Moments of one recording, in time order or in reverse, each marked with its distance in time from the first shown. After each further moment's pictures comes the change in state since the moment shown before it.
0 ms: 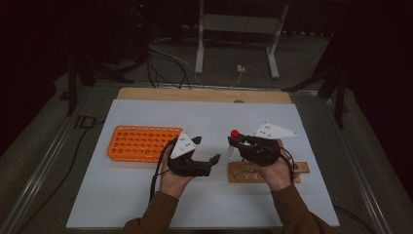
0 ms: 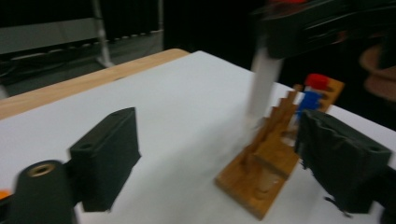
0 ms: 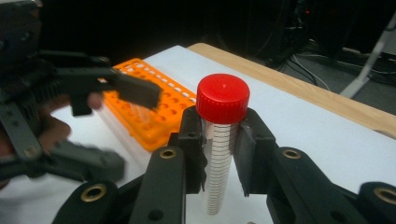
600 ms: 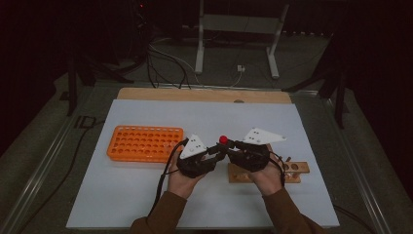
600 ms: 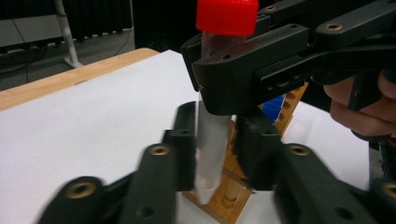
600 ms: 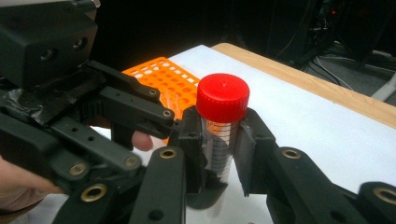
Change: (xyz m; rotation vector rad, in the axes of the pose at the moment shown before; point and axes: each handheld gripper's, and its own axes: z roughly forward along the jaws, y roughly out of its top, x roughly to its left) left arm -0.009 0.002 0.011 0.009 -0.088 0.016; right arm 0.020 -0.003 0.012 0.000 0.073 -0.009
